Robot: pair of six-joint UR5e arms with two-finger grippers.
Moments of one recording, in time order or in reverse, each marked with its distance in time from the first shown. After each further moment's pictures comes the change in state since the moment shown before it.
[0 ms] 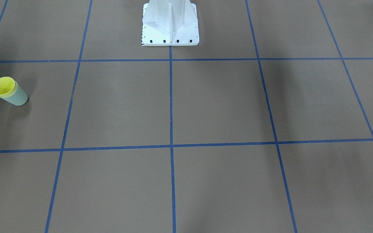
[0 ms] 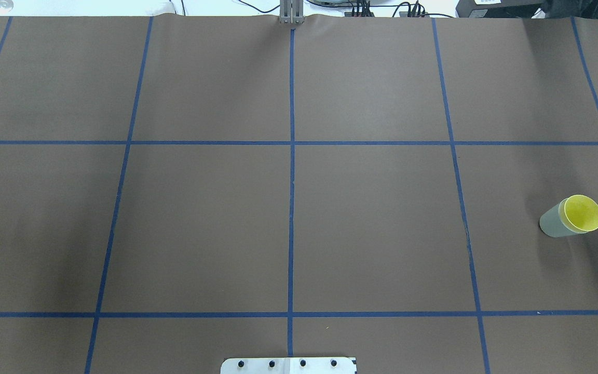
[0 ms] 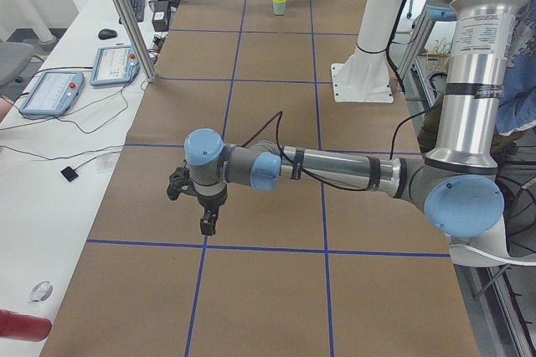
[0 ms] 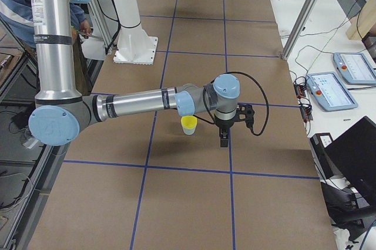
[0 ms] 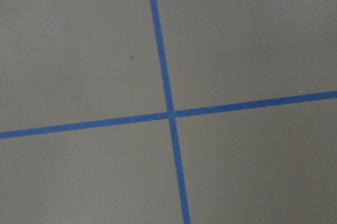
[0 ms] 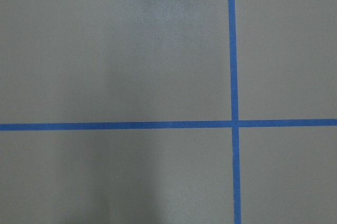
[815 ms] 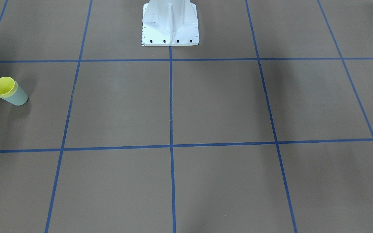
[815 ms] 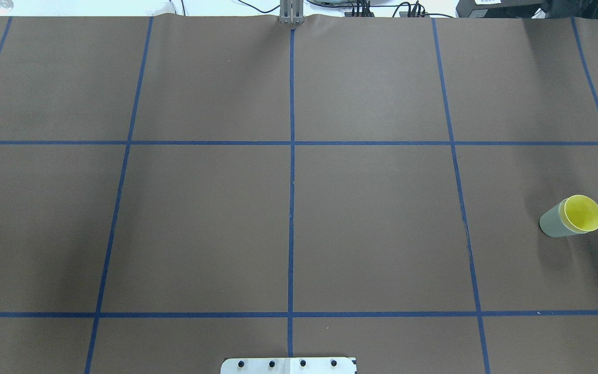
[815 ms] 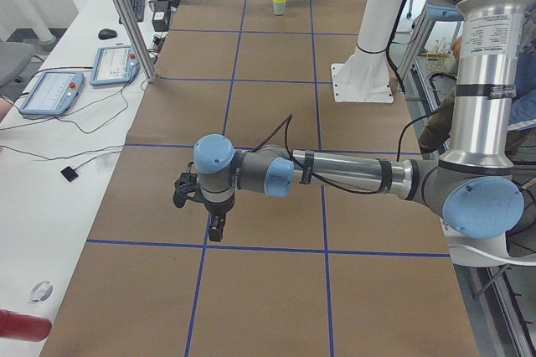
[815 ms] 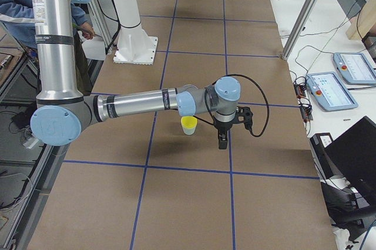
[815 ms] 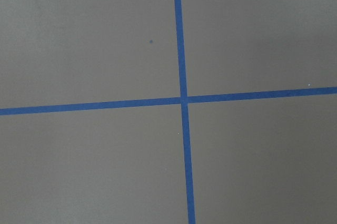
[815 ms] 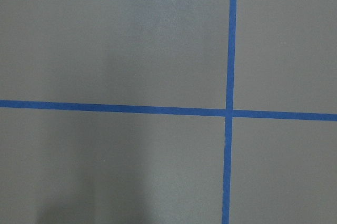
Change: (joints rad) left arm -0.008 0.003 -0.042 -0.001 -0.035 -0.023; right arm -0.031 0.001 -0.015 -0.027 -0.007 -0.046
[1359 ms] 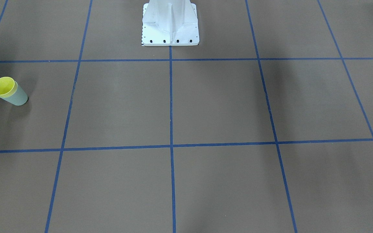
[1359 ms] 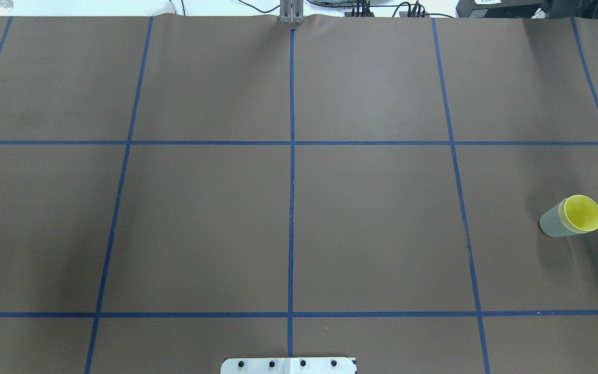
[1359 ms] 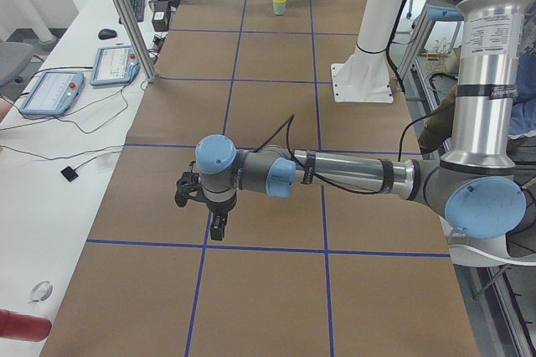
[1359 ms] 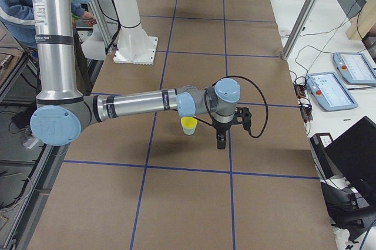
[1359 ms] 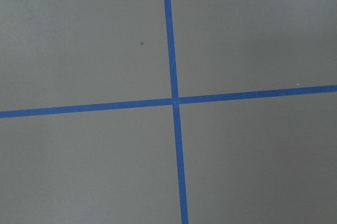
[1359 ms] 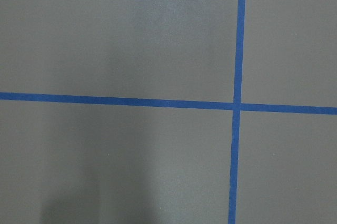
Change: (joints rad) left arm 0.001 0.011 -0.012 -0.003 -0.013 0.002; right arm -0.002 -0.004 -0.002 -0.002 0.018 -0.002
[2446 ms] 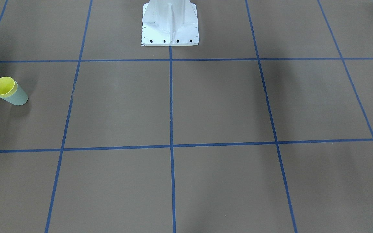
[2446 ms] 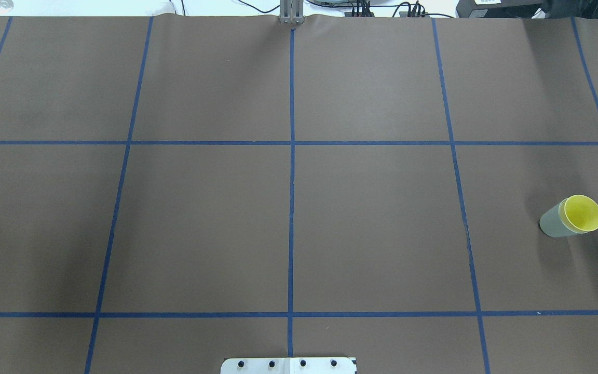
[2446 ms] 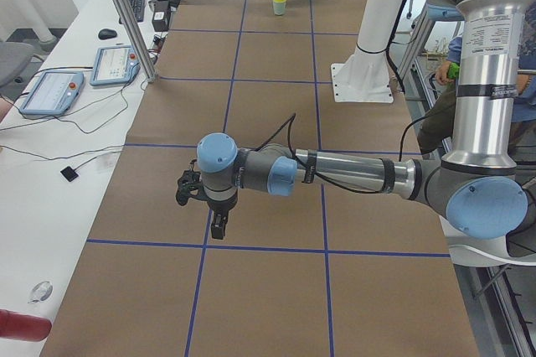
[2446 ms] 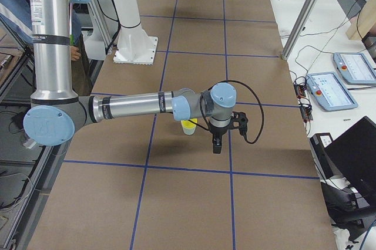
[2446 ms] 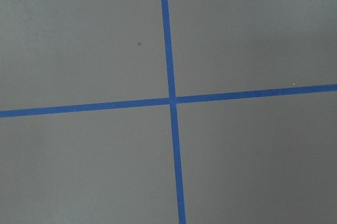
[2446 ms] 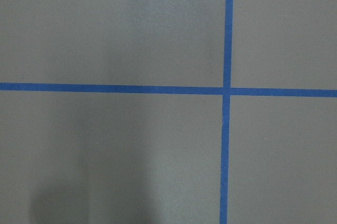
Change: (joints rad) left arm 0.000 0.004 -0.007 0.003 0.000 -0.003; right arm 0.019 -0.032 0.006 0.000 0.001 0.000
